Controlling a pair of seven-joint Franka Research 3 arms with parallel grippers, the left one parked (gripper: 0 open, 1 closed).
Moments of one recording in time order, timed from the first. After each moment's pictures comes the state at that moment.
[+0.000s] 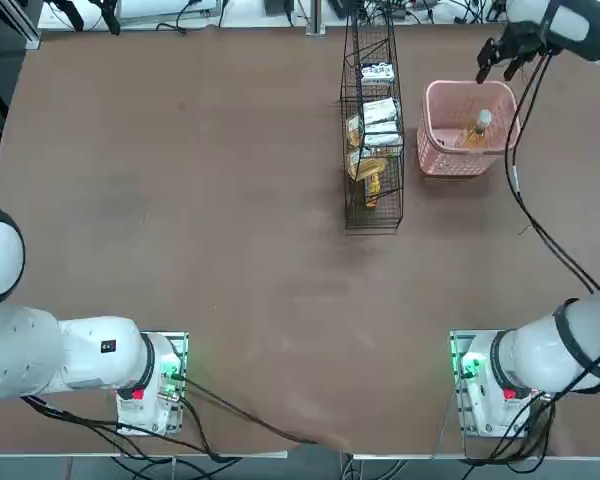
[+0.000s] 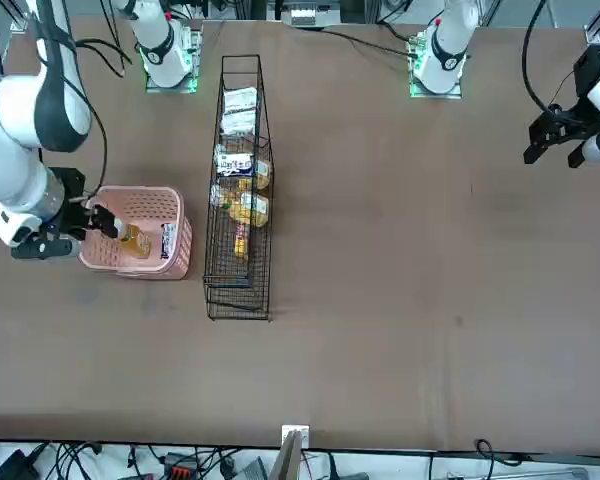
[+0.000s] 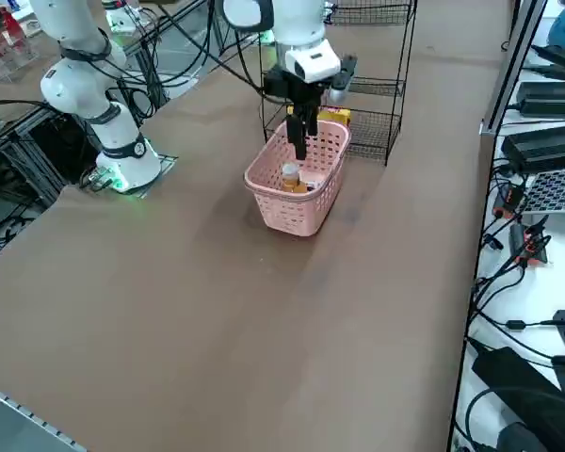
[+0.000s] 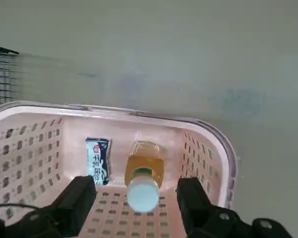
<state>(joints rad) 0.11 0.19 -0.12 -1.90 0.01 2.10 -0.09</state>
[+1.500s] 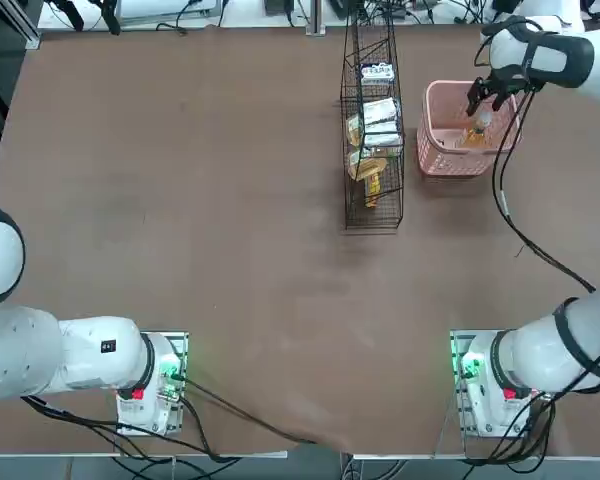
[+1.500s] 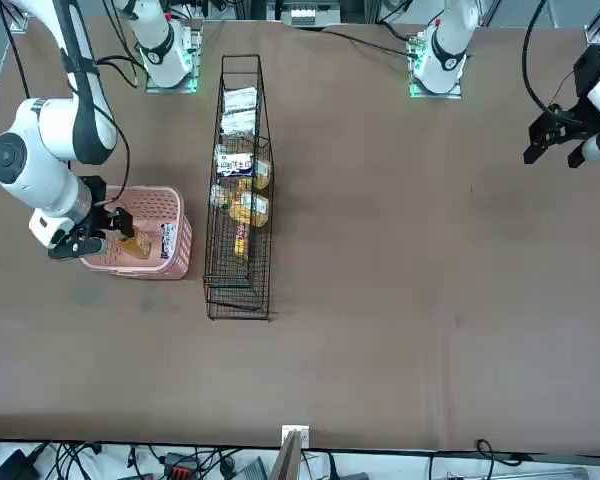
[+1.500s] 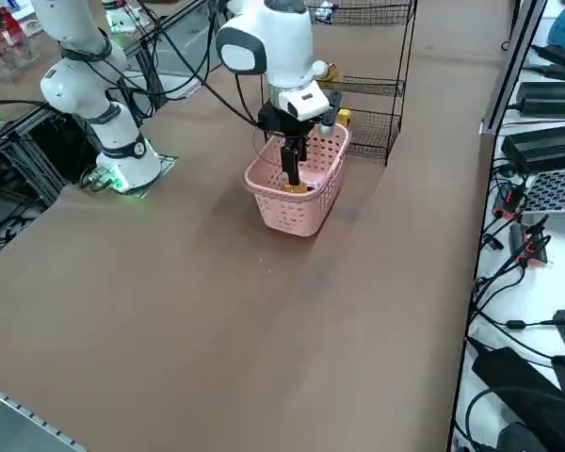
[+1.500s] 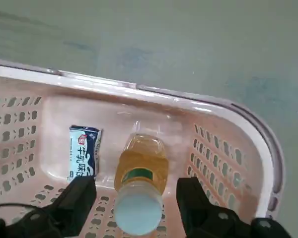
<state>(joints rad) 0.11 0.21 -0.12 -2.06 0.01 2.26 -0.16</state>
